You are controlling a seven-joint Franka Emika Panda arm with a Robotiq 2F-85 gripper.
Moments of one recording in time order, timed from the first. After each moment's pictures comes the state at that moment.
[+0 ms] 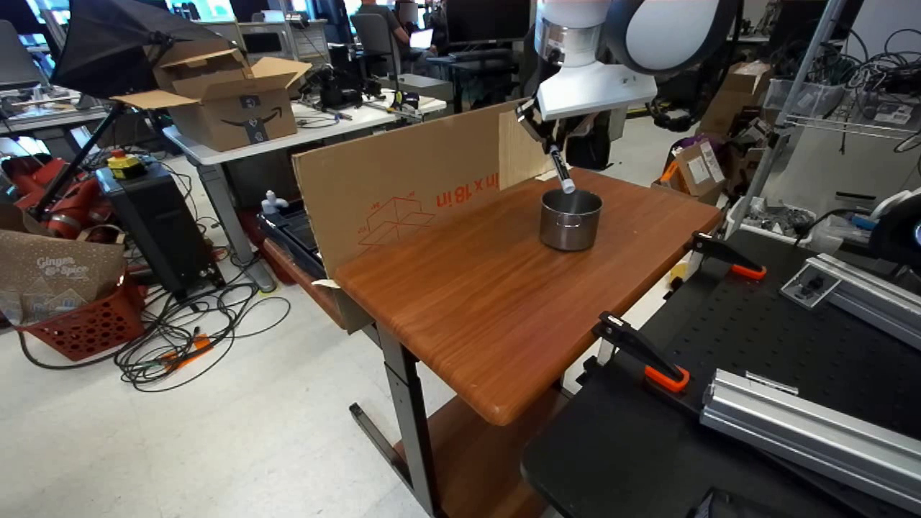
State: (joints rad) arm 0.79 0.41 -0.82 -2.33 -0.50 2.95 1.07
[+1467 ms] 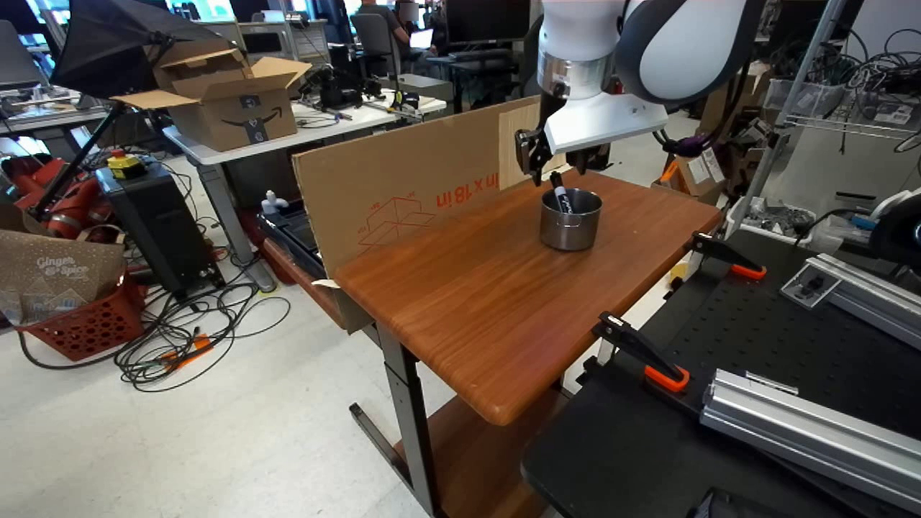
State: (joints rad) arm 0.78 0.42 -0.76 -2.39 -0.50 2.95 1.07
